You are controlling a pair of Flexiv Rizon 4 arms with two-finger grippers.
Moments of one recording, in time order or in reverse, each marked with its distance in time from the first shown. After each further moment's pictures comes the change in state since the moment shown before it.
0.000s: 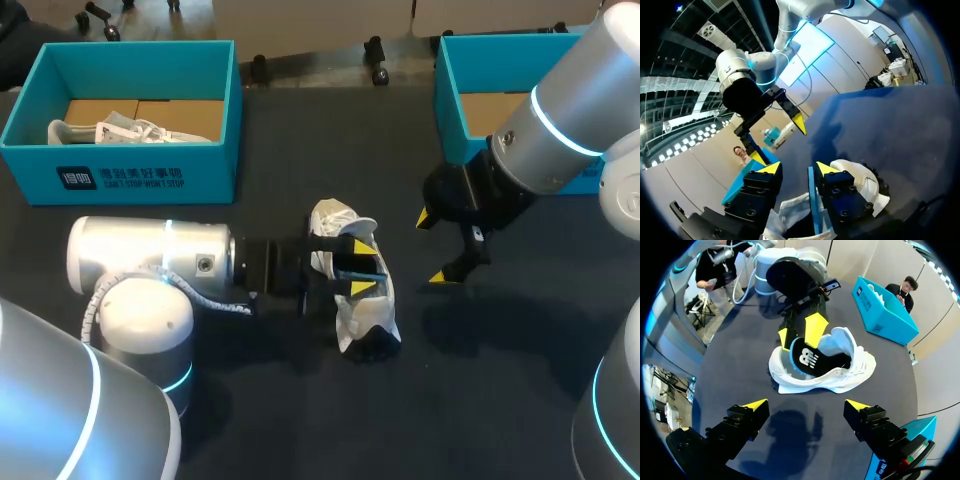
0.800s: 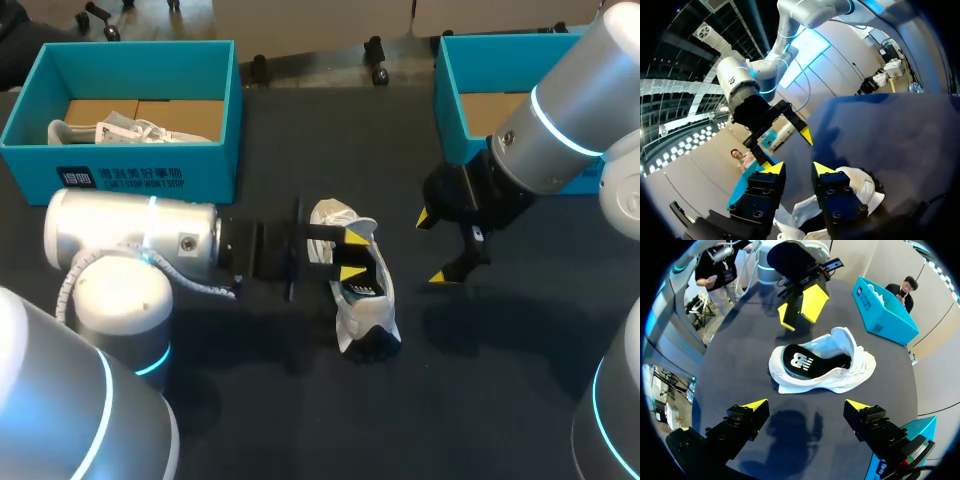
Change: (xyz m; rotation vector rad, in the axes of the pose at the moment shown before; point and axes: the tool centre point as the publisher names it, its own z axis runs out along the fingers) left arm -0.019 -0.024 -0.022 -0.002 0.055 0.028; right arm 0.000 0.000 0.000 0.000 0.000 0.000
